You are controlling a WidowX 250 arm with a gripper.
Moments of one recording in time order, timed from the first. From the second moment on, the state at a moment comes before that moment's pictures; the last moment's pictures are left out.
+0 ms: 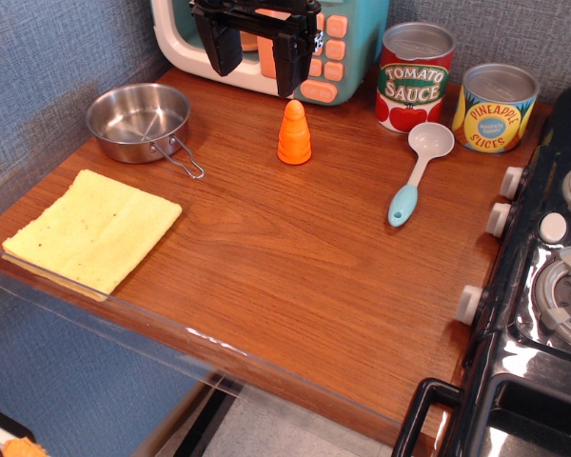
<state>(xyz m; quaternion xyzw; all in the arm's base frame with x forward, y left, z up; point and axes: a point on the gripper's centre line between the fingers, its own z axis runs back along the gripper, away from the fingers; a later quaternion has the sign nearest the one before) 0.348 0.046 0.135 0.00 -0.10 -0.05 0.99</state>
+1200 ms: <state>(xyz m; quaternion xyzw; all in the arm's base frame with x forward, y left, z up) 0.237 0.131 0.093 0.02 -0.06 -0.03 1.00</state>
